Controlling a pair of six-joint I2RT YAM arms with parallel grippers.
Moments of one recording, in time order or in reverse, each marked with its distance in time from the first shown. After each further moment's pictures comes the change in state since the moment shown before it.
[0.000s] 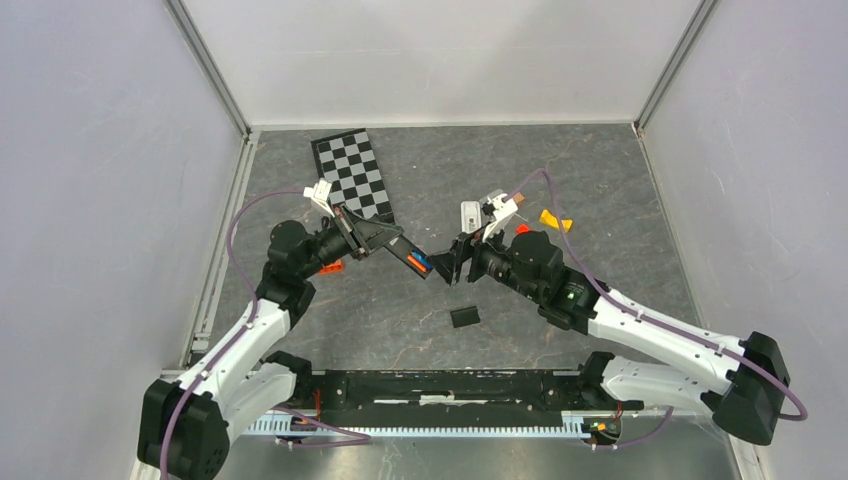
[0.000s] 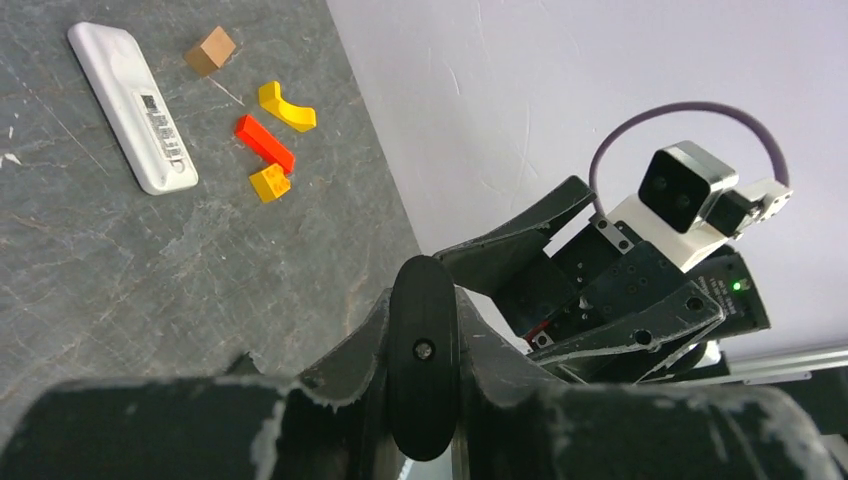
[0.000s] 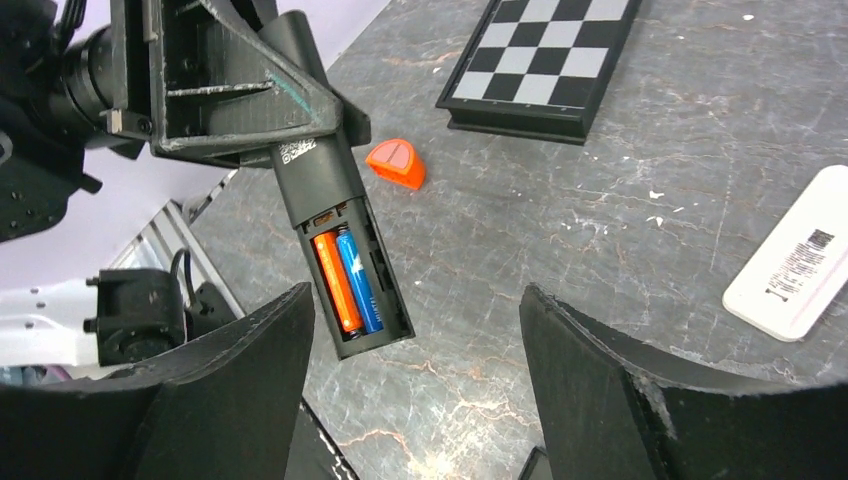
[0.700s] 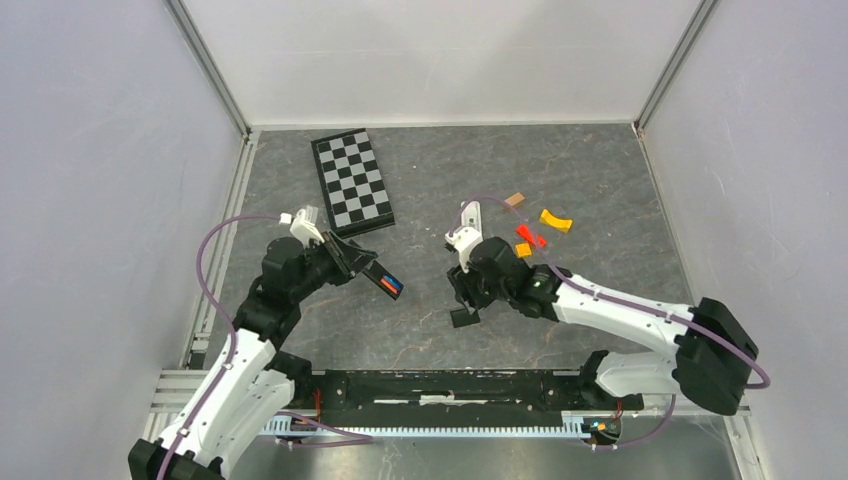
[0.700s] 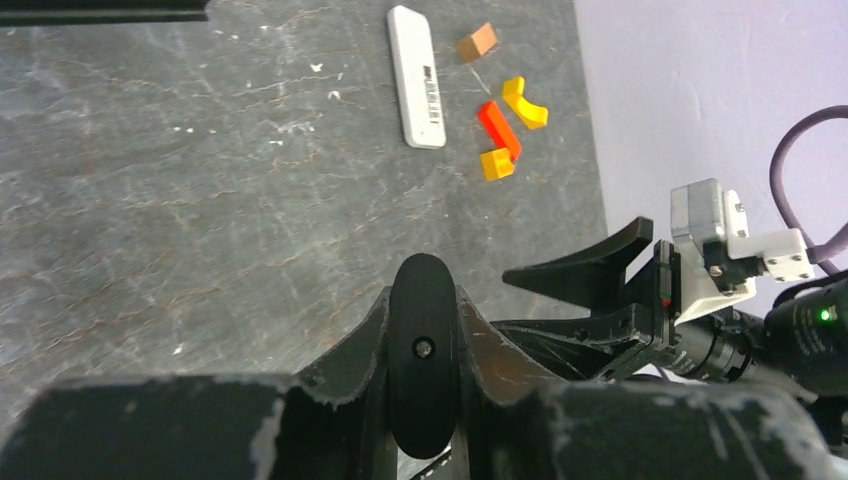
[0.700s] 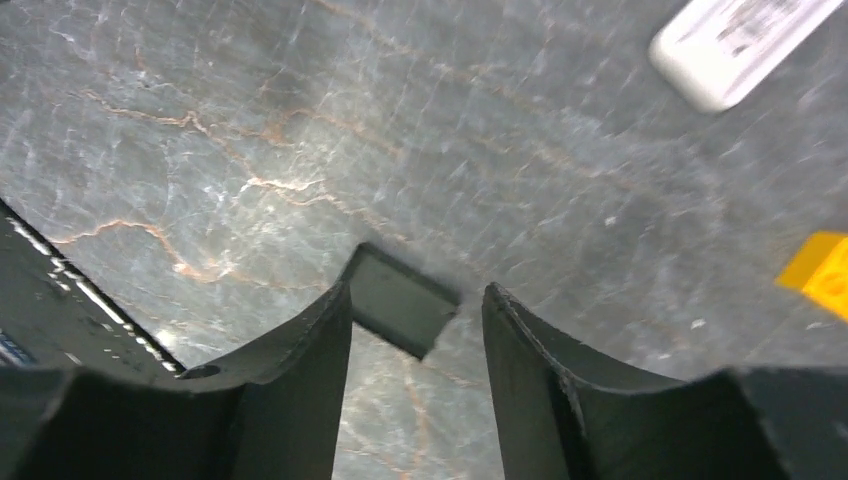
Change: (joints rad) left arm 0.000 -0.258 0.010 -0.609 -0.307 0.313; right arm -0.030 0.203 0.018 -0.412 -0.034 -0.340
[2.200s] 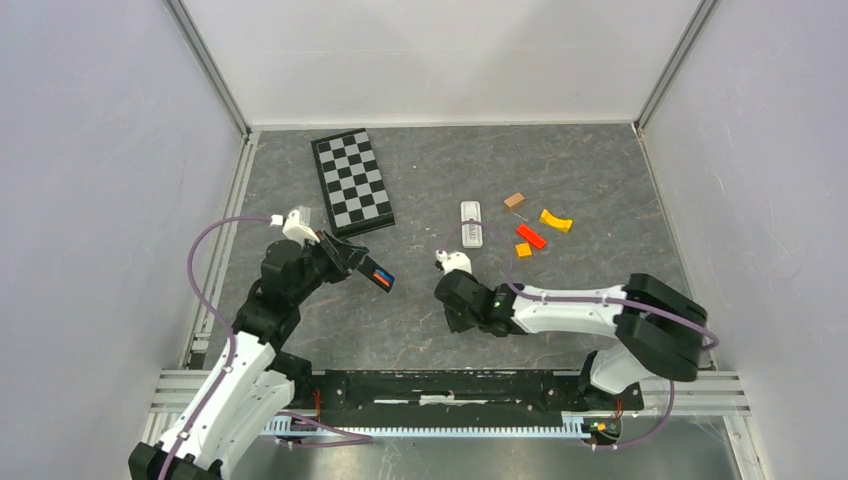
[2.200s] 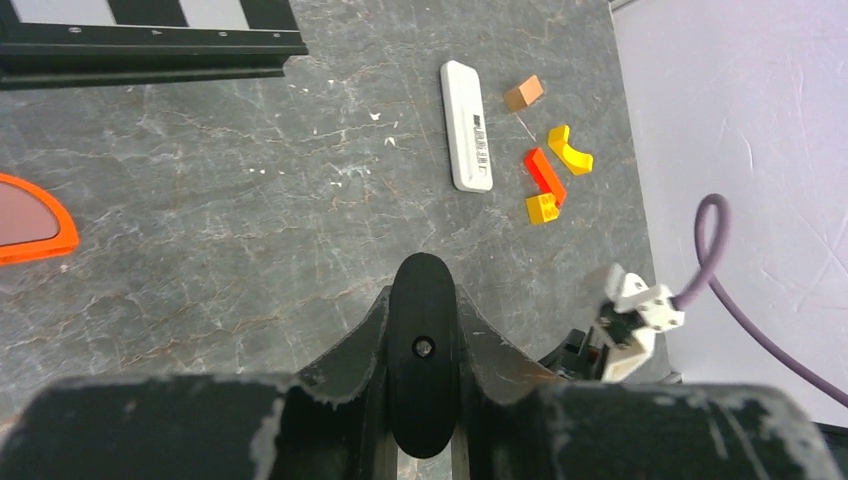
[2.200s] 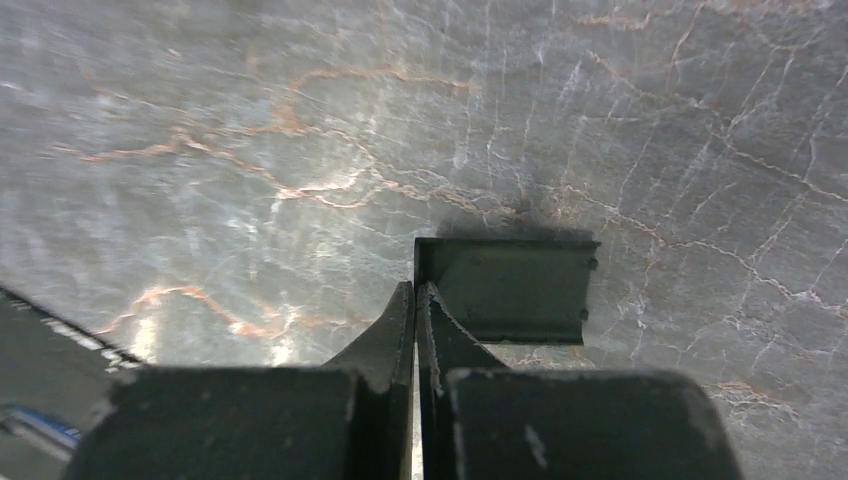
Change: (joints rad) left arm 0.000 -0.045 -0.018 -0.031 -0.159 0.055; right arm 0.207 0.315 0.015 0.055 0.208 0.546
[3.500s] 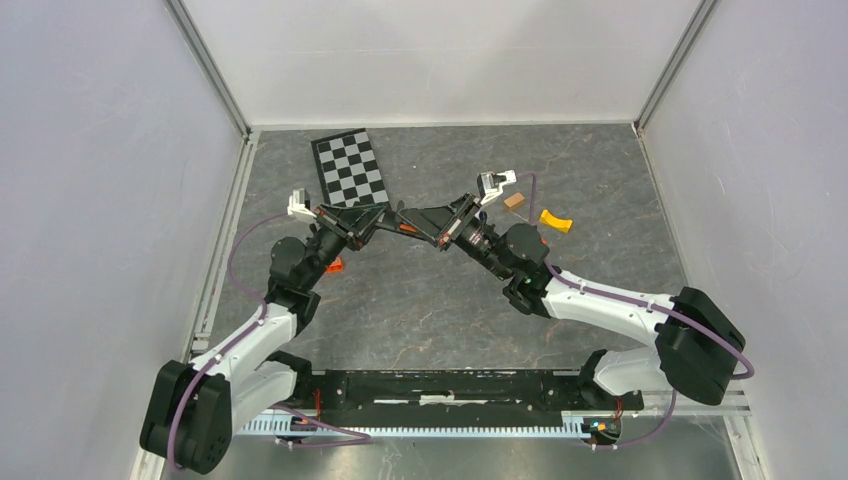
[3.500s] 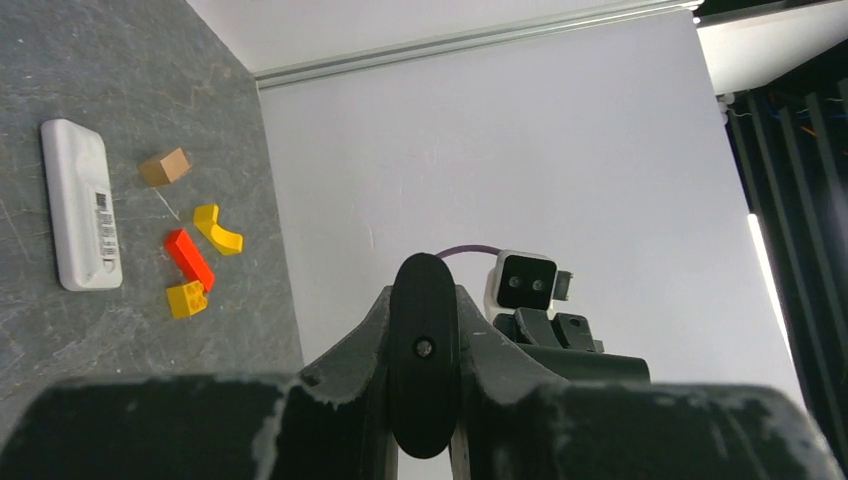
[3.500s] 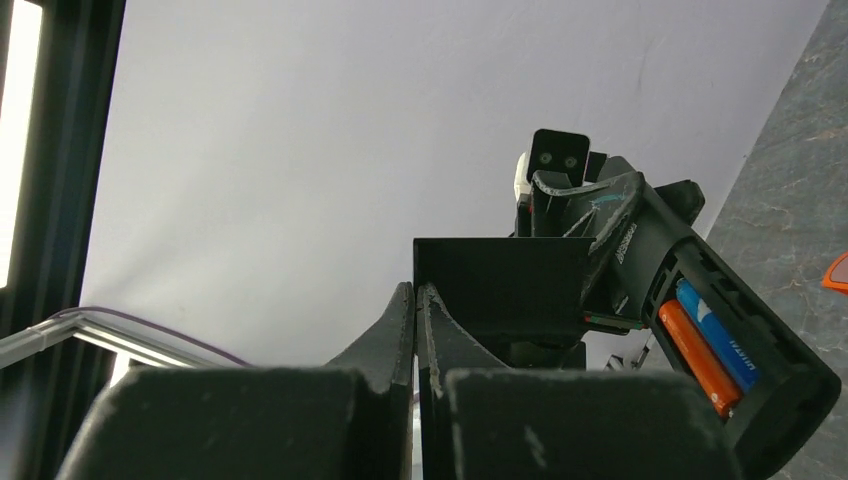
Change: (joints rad) left arm 0.000 0.369 -0.130 1.016 0.138 -0.727; right arm -0.213 -0.209 -0.025 1.131 -0.289 0.688
